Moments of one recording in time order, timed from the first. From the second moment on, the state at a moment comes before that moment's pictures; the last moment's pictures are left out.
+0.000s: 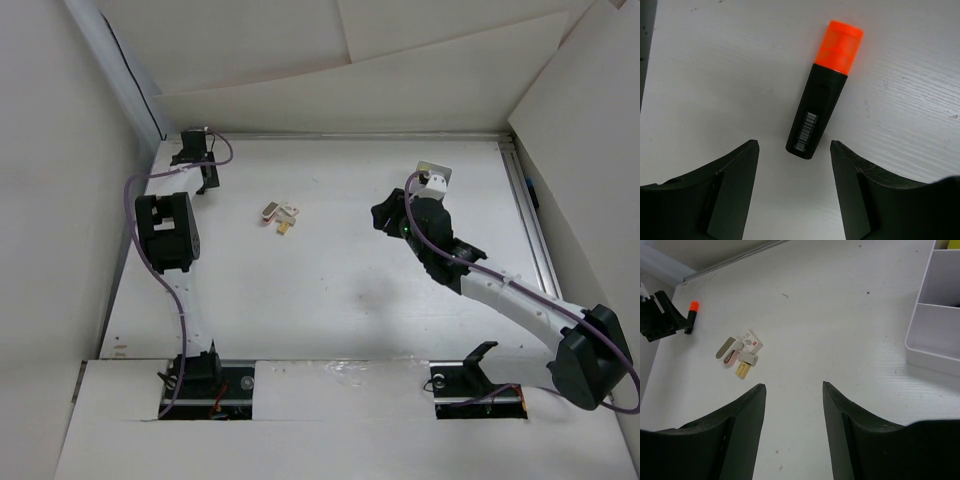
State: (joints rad) left arm 0.08 2.22 1.72 -0.34 -0.29 -0.07; right arm 0.64 1.21 0.82 0.08 0.35 0.62
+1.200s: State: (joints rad) left arm 0.08 2.29 1.77 -0.33 -0.21 -0.07; right arm 0.61 1.15 0.81 0.09 0.31 0.62
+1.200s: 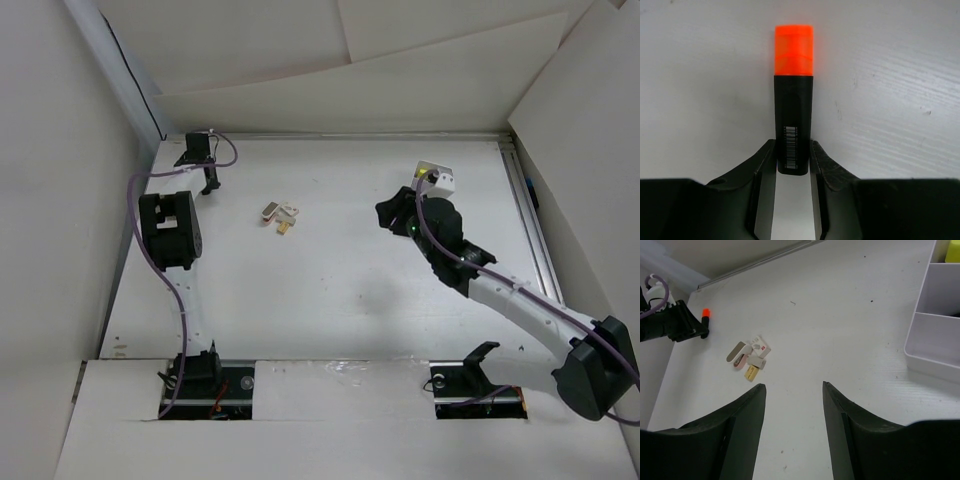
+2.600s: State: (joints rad) left arm -0.76 1.40 0.82 0.23 -0.02 -0.46; right arm 0.46 1.34 0.81 0.18 -0.28 0.62
